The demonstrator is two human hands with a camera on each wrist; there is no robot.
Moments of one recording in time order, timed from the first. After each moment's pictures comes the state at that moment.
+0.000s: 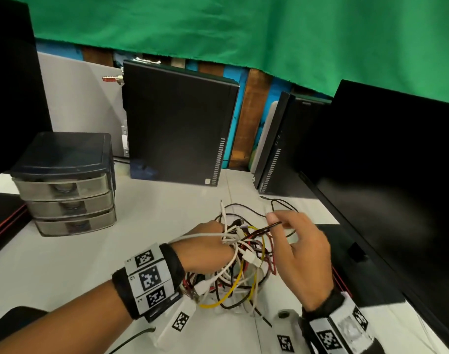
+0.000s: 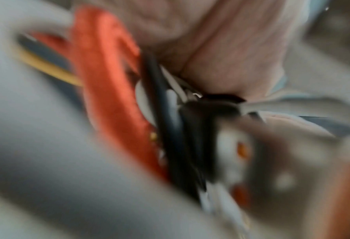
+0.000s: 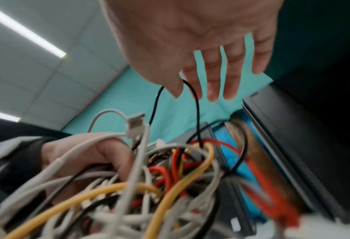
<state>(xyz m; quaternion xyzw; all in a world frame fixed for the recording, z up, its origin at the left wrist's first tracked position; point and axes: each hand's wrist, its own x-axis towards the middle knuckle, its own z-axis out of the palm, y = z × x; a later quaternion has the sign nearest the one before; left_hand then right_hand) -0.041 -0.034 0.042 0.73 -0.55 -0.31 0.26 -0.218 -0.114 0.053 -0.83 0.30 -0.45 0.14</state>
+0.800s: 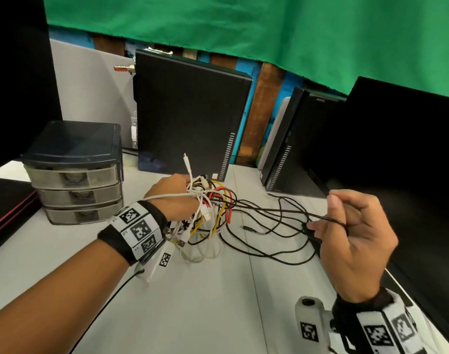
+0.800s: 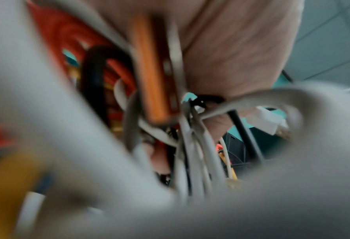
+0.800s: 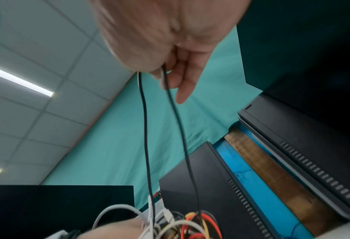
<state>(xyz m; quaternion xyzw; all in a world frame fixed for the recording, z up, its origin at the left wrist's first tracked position) 0.043 -0.032 0.054 0.85 -0.42 -0.10 0.30 -0.232 -0.119 0.085 -0.74 0.14 -0.62 0.20</state>
